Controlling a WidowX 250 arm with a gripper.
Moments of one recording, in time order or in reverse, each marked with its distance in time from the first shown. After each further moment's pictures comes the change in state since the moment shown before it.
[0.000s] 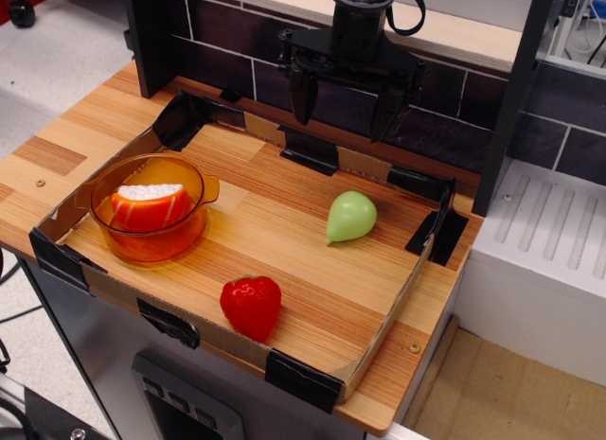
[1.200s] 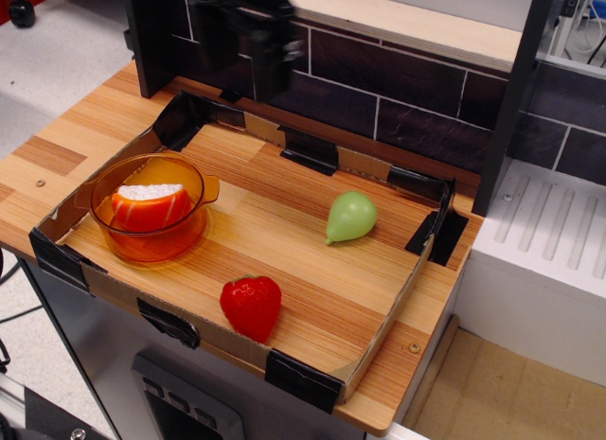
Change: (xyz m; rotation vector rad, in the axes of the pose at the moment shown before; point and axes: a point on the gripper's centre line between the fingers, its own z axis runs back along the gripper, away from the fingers) arm -0.028 0.076 0.046 -0.149 0.066 -0.613
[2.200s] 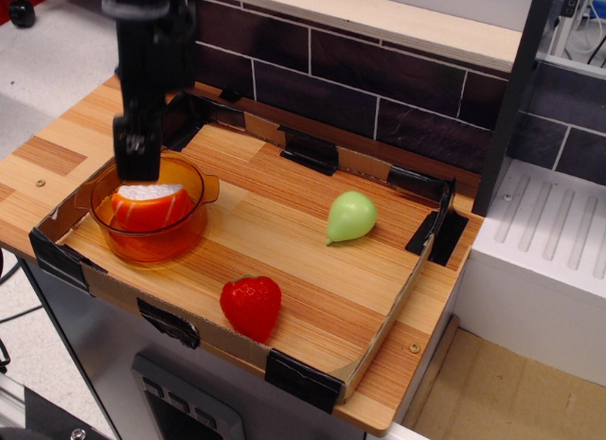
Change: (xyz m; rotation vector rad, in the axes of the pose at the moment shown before) arm -0.069 0.035 -0.061 -0.040 0.193 -0.522
